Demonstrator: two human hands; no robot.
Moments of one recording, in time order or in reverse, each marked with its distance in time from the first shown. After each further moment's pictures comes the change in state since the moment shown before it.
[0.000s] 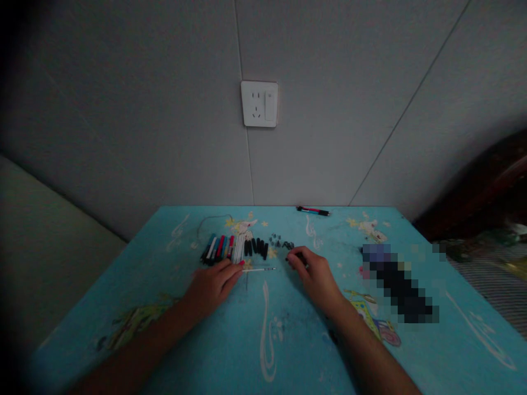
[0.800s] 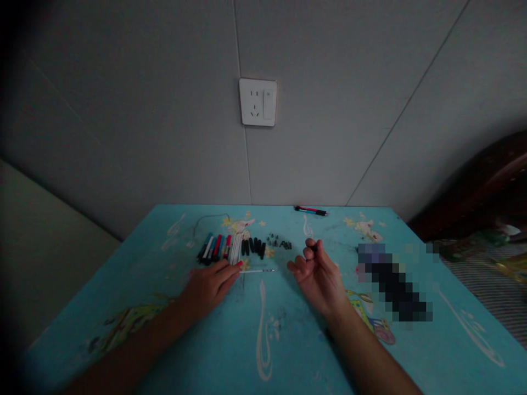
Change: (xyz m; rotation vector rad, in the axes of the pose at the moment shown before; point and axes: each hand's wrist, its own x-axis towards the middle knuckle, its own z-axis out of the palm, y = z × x) left_hand -0.001 0.000 -0.001 -0.006 0.002 0.039; right_hand -0.006 -0.015 0.000 0.756 0.097 0.187
